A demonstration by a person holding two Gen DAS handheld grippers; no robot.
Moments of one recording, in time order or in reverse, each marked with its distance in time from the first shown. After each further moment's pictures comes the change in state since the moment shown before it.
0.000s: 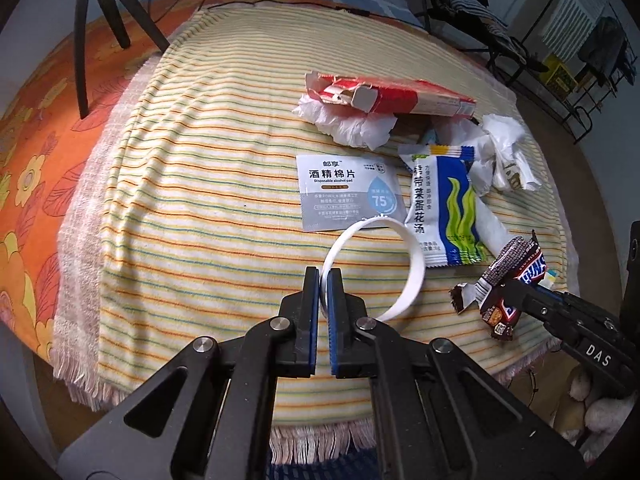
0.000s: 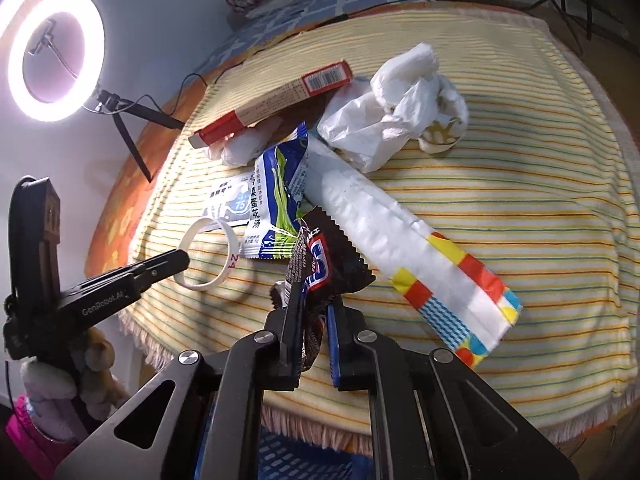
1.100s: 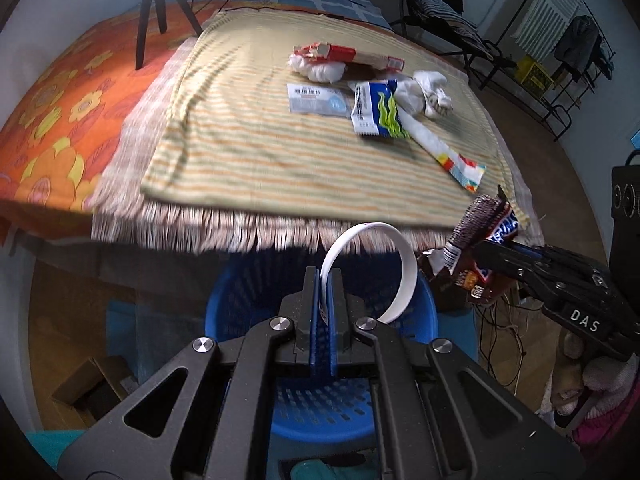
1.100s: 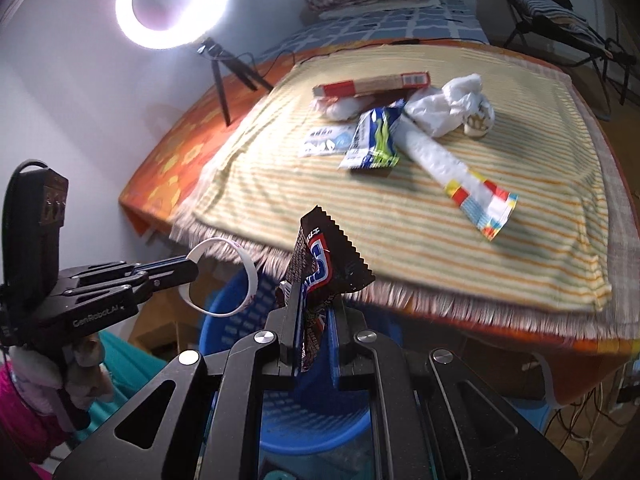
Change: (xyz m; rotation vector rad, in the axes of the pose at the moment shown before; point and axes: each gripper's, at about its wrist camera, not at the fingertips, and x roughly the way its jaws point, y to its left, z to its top) left arm -0.093 -0.015 -0.141 0.000 -0.046 -0.037; right arm -0.069 0.062 -0.097 -0.244 -0.021 0.039
